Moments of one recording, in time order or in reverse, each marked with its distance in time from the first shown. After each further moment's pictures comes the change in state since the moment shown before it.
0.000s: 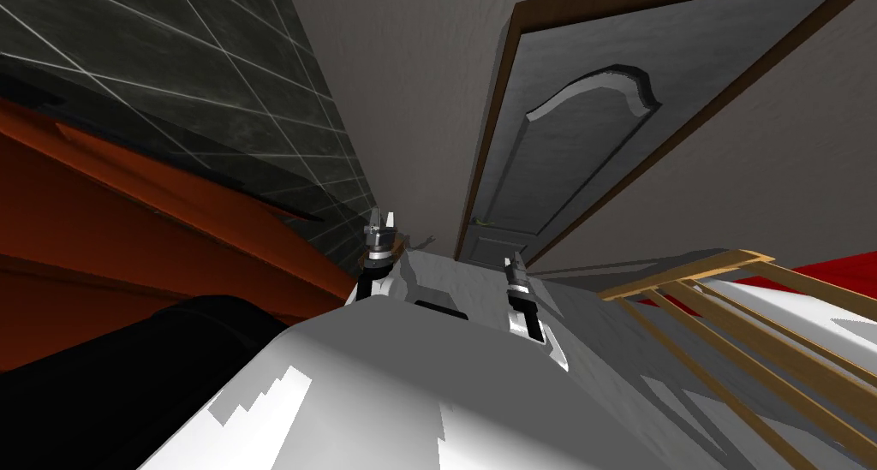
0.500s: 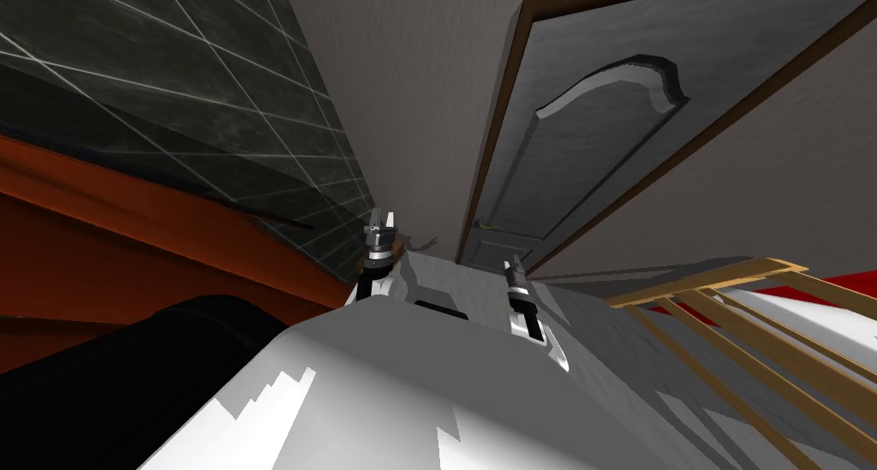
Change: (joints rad) arm -0.039 -0.027 -0.013 0.126 0.024 -0.029 -0.040
